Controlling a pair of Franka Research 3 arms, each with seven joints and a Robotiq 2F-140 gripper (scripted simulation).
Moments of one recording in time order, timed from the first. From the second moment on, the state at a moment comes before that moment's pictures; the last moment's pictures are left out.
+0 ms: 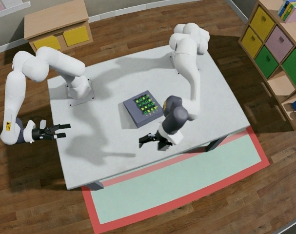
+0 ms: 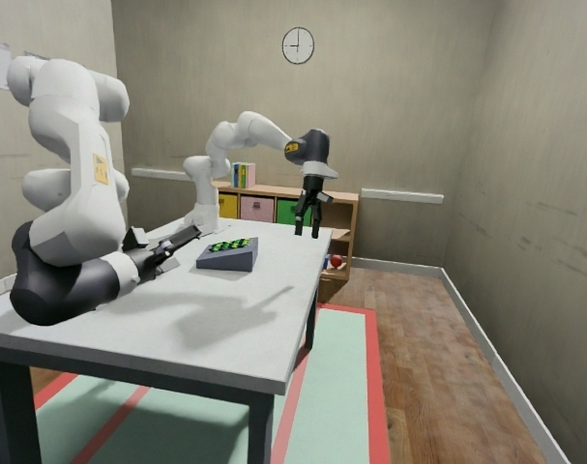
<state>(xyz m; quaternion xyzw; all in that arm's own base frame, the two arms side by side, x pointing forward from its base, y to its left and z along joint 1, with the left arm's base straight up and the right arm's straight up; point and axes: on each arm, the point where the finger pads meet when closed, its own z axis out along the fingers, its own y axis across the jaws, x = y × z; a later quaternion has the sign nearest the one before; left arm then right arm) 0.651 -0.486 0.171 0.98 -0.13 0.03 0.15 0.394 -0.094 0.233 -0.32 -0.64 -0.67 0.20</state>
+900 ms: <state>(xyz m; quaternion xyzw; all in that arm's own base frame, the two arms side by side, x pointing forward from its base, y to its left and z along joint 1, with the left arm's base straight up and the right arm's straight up) 0.763 -0.100 0.240 0.99 0.00 0.06 0.11 0.394 -0.094 0.233 -0.32 -0.64 -0.67 0.20</state>
